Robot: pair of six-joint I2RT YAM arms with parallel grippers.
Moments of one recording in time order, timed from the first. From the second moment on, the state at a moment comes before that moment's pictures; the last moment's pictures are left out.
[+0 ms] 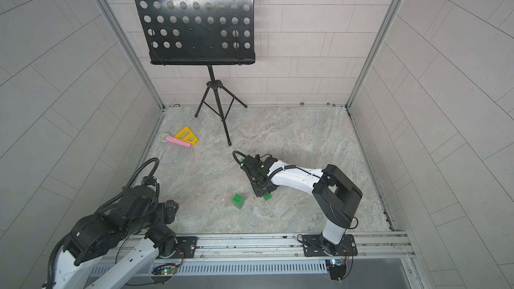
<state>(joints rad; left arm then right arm) -0.55 0.42 0.89 -1.52 -0.17 -0.61 0.88 1.69 1.10 -0.82 0.10 0.48</state>
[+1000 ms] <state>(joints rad) -0.55 0.54 0.80 -1.43 0.12 -0.59 0.88 1.69 1.09 -0.81 0.08 0.47</state>
